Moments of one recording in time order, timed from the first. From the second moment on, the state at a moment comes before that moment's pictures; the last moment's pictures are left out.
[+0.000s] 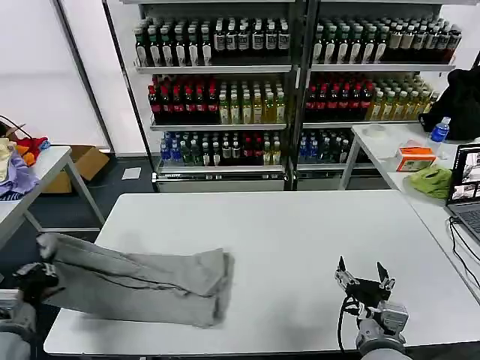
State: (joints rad) left arm 1.52 -1.03 -1.00 -1.94 -0.27 0.35 0.02; right arm -1.52 1.27 0.46 2.28 0.37 -0.48 0.52
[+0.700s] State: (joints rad) left arm 1.51 -1.17 -0.69 -2.09 -0.23 0.42 -0.02; right arm -1.58 1.29 0.49 2.29 0.36 -0.47 0.53
